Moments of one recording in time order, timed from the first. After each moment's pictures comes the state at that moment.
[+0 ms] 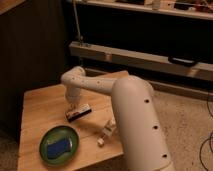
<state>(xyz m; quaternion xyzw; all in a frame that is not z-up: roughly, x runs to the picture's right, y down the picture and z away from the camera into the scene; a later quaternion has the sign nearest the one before) -0.200 0.111 0.905 -0.11 -0.35 -0.78 0.50</state>
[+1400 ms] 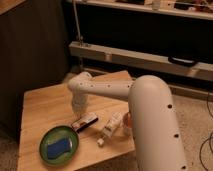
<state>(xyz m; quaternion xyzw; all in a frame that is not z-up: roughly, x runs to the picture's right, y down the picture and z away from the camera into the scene) -0.154 0.161 0.857 -0.14 -0.39 -0.78 0.47</state>
